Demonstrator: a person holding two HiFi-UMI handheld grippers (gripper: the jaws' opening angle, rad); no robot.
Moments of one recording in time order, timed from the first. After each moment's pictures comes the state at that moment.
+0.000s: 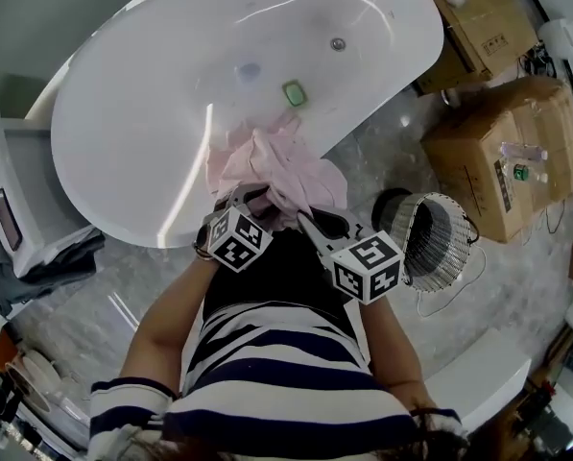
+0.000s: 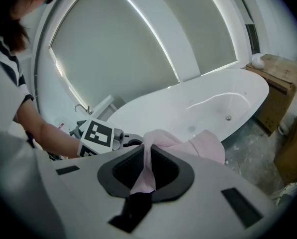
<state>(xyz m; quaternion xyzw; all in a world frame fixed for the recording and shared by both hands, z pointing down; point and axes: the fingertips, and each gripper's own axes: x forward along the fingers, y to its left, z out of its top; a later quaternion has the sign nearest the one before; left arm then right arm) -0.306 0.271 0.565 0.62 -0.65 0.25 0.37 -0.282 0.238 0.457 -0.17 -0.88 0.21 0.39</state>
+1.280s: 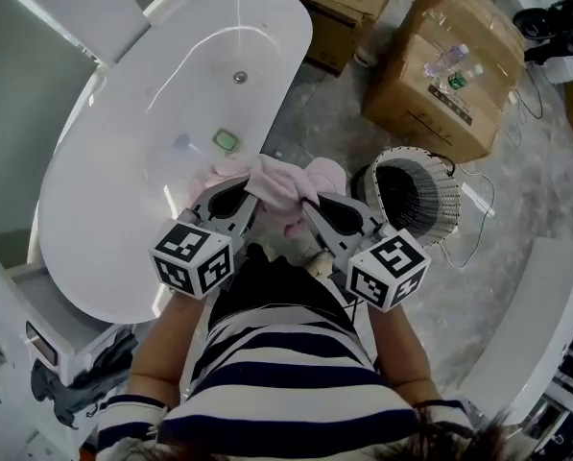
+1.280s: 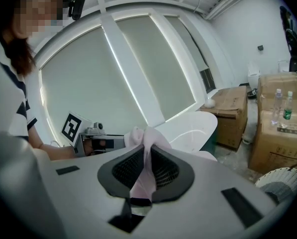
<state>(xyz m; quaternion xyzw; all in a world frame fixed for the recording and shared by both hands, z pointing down) -0.298 0.132 0.353 0.71 -0.64 0.02 0.30 -0.220 0.114 0.341 0.05 -0.95 0.25 0.19</state>
